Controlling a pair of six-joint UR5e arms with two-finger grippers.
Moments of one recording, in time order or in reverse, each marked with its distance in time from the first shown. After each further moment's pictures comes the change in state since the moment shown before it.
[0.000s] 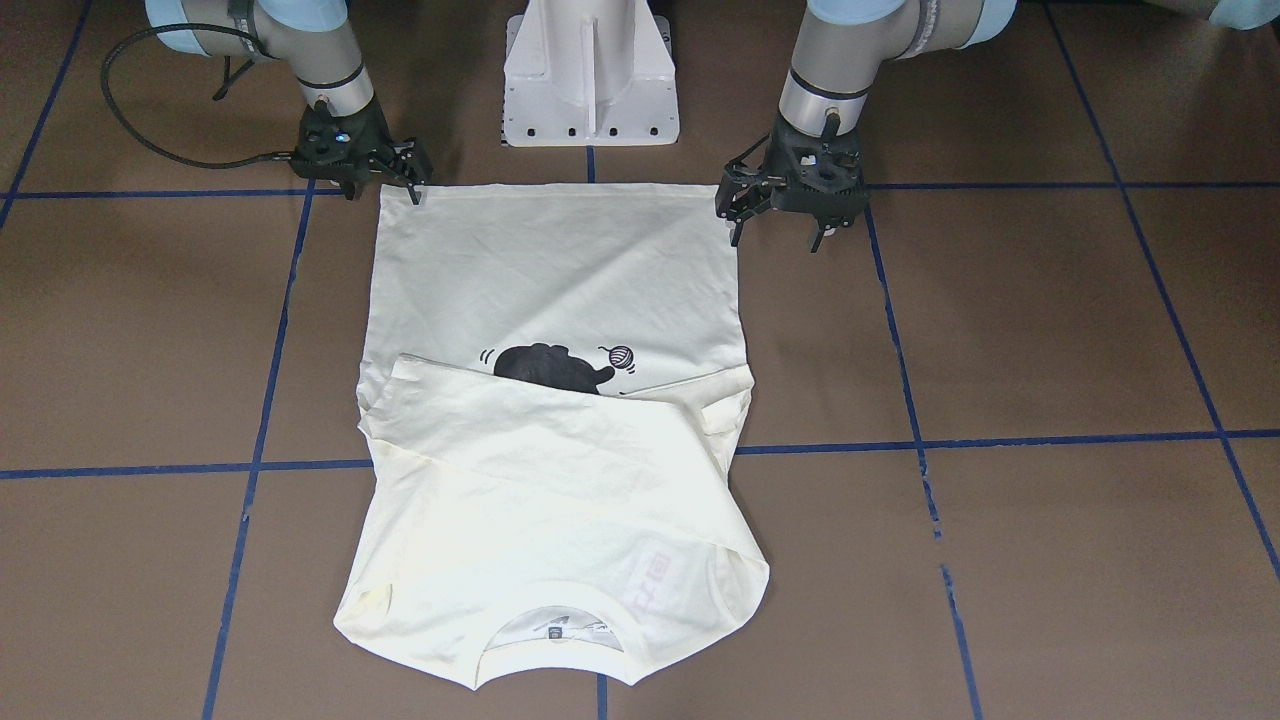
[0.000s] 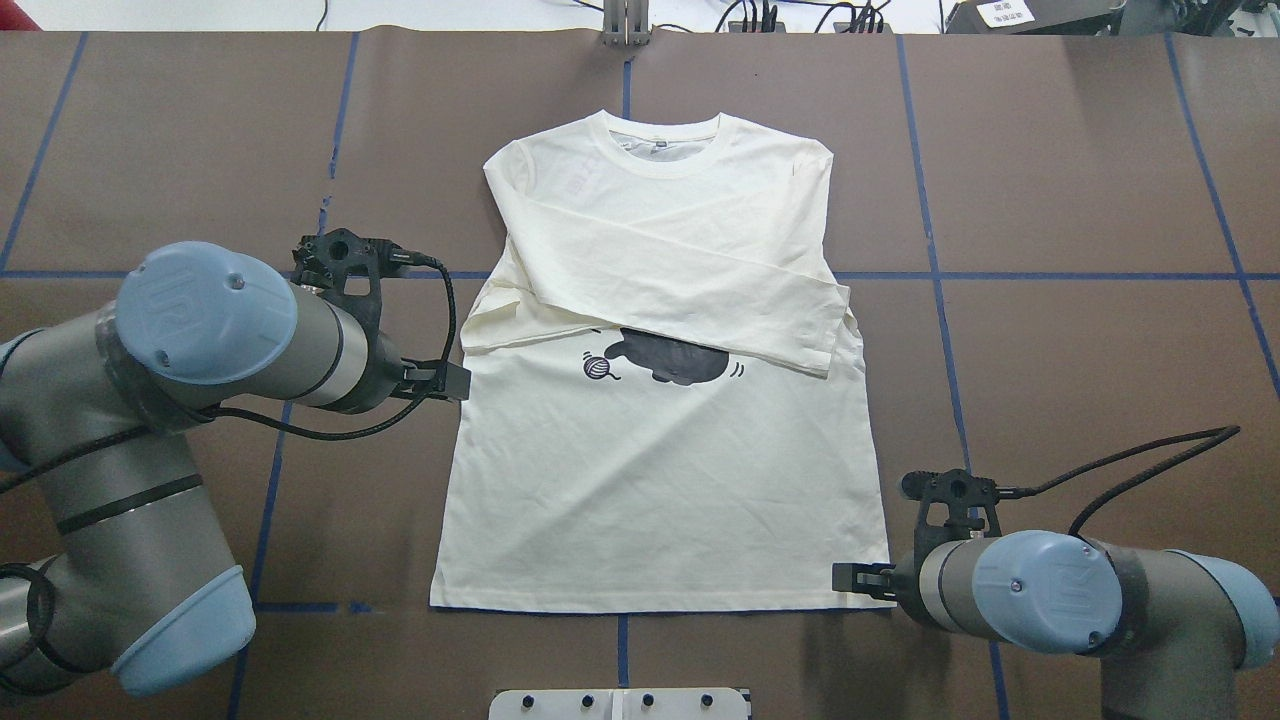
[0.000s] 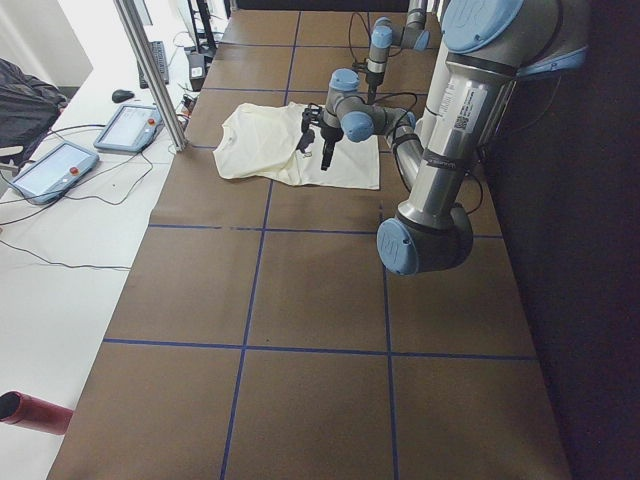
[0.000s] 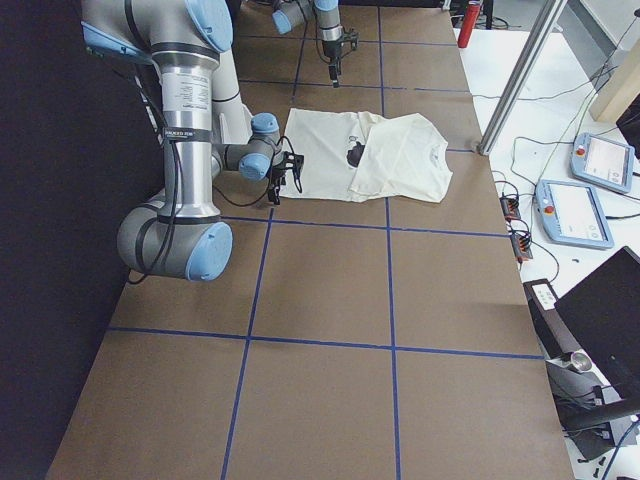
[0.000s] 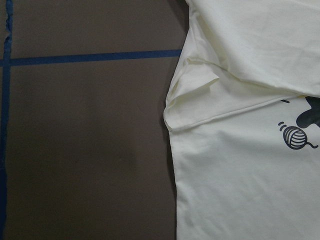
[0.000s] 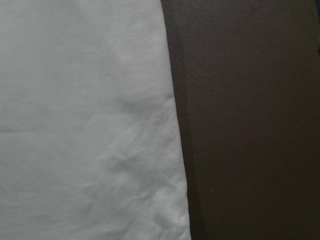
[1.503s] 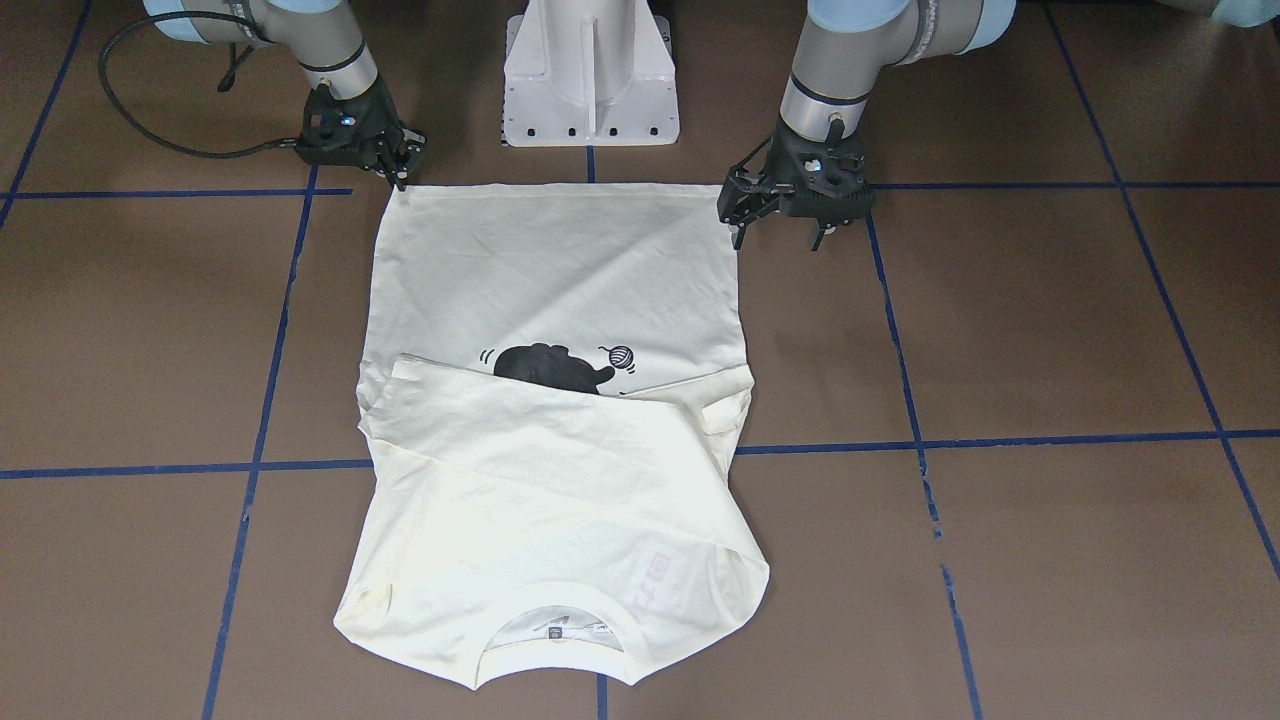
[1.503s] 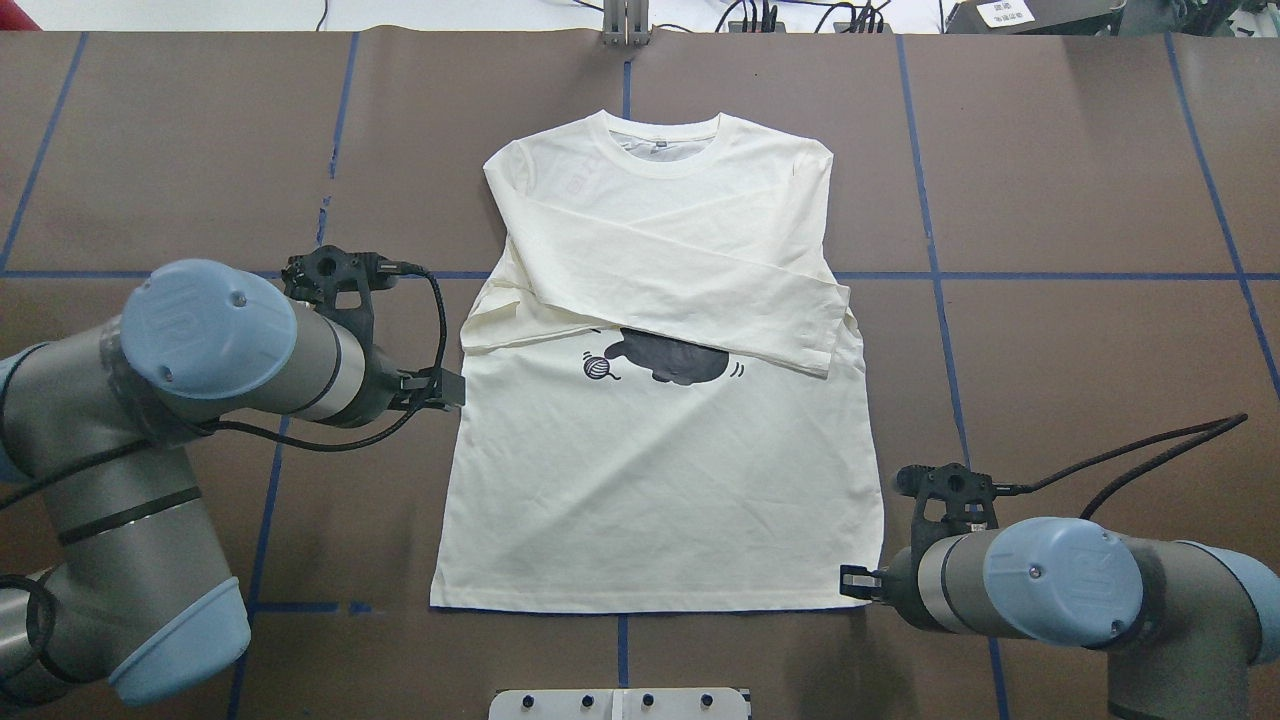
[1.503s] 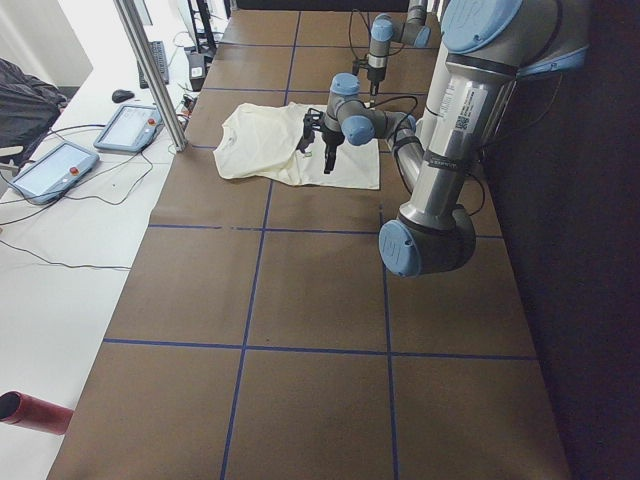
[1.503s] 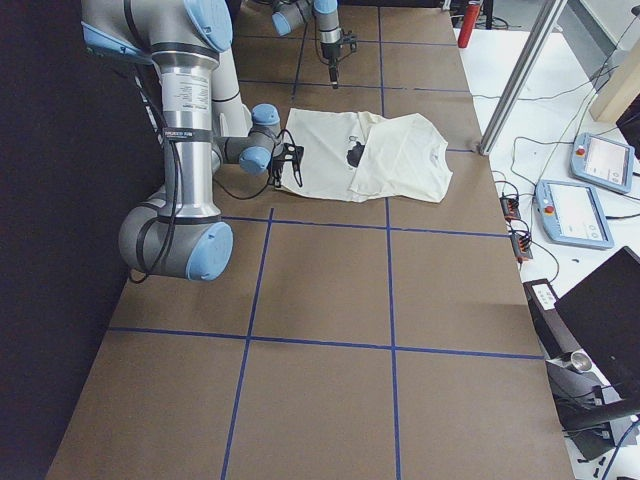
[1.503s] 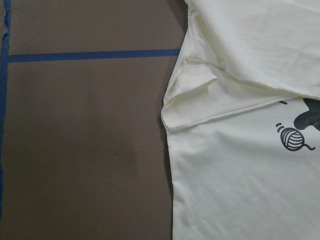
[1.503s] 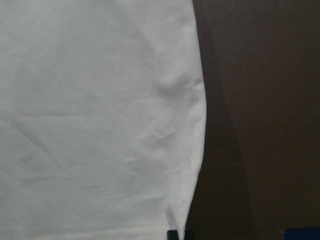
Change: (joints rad) left arm 0.028 0.042 0.009 -0.038 -0.005 -0.153; right arm 0.024 0.013 0.051 0.005 0.060 0.003
